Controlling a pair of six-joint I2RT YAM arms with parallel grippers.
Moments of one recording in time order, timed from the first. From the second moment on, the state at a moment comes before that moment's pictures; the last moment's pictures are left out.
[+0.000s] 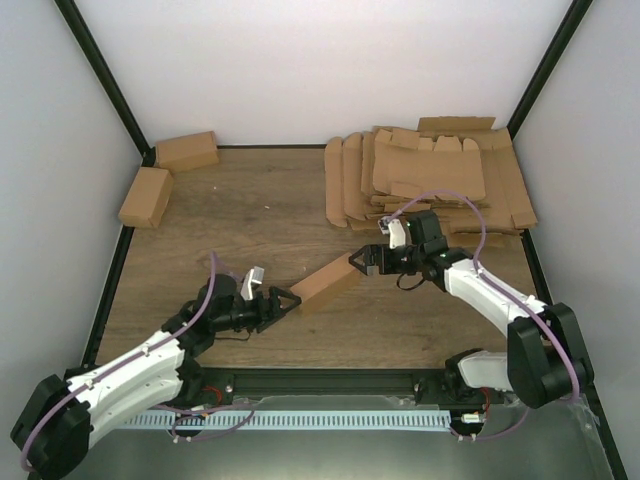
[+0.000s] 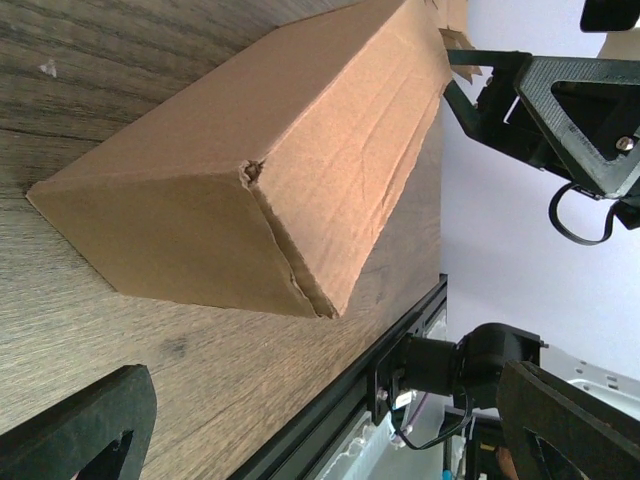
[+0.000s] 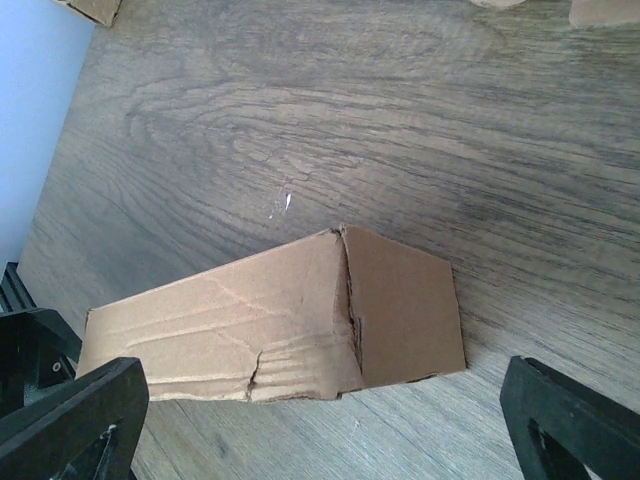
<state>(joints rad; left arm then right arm) -0.68 0.78 0.21 0.07 0.48 -1.14 0.36 1.27 0.70 -0.24 -0.57 0.33</state>
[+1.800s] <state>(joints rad) -0.75 1.06 0.67 -0.39 0.25 -0.57 0.51 1.15 0.52 -0.23 -0.33 0.52</state>
